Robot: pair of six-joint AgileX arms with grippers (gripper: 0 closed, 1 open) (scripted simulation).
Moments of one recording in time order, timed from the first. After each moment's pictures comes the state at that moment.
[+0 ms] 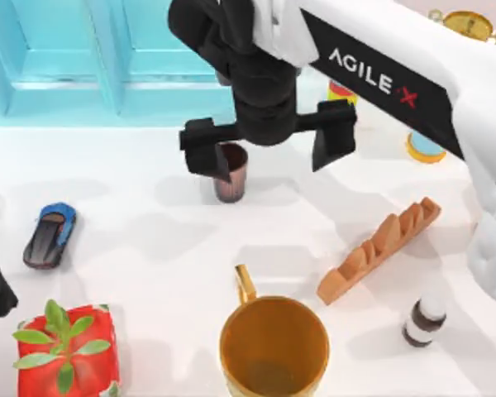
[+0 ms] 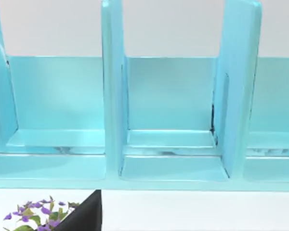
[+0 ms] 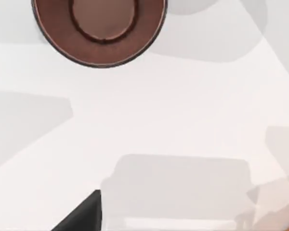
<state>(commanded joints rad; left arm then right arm) 0.00 0.00 0.00 0.00 0.00 0.00 0.73 2.45 2.40 -1.47 0.17 0.65</state>
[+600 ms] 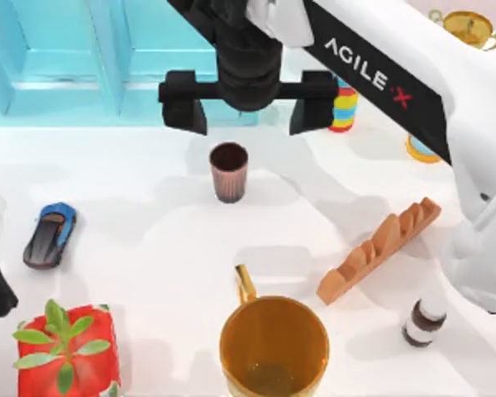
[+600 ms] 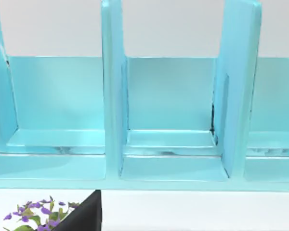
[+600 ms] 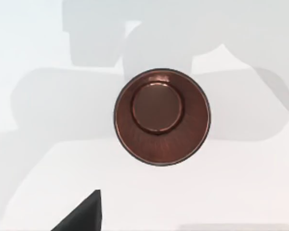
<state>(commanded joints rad) 0.00 0.00 0.00 0.00 0.00 0.00 0.73 2.54 2.65 -1.46 0.21 0.73</state>
